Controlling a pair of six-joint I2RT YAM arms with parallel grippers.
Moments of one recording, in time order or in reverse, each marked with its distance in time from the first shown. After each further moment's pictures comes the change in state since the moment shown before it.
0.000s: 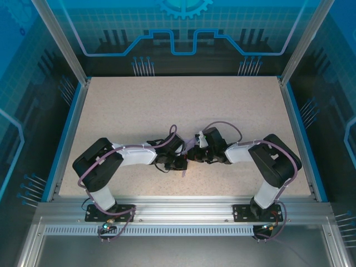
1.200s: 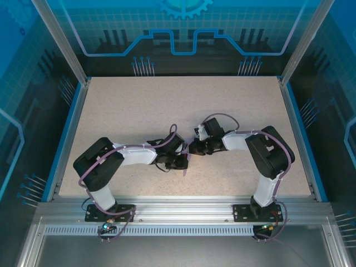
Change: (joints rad) left arm 0.003 0.008 -0.001 0.029 -0.001 0.000; right arm -0.091 0.113 0.219 -0.283 -0.031 -0.172
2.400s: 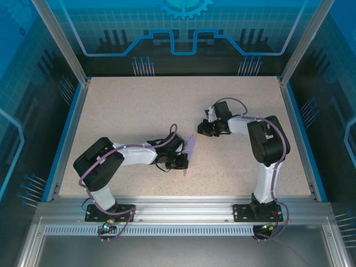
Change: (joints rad) left arm 0.000 0.001 0.000 0.007 0.000 0.000; right arm -0.188 0.148 0.251 -0.075 0.042 -0.078
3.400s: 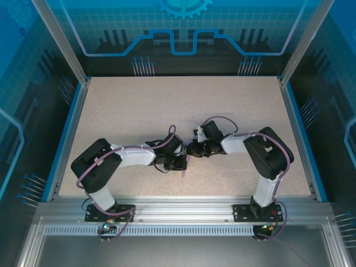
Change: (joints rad) left arm 0.000 -0.035 -0.021 -0.021 0.001 0.000; right arm 0.233 -0.152 -0.307 0.200 -0.067 0.237
